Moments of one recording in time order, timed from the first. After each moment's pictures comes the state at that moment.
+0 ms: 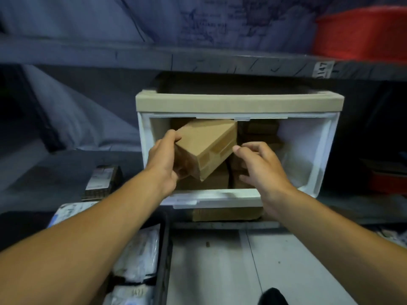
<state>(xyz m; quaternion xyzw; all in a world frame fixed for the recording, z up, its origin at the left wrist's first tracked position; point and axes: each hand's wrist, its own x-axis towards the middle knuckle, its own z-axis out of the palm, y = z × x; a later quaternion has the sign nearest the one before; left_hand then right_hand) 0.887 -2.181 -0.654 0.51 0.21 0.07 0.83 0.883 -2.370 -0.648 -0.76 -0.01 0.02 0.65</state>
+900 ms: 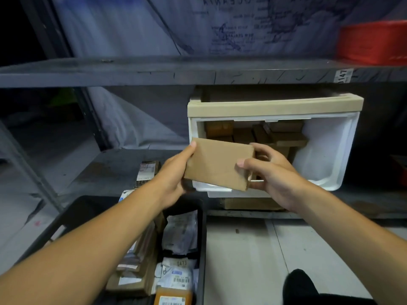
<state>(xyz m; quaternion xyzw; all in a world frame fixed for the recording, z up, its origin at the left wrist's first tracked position) 0.787 -2.118 -0.641 0.61 0.17 -0.01 0.77 0.817 -2.340 -0.626 -0.69 -0.09 0.15 0.70</state>
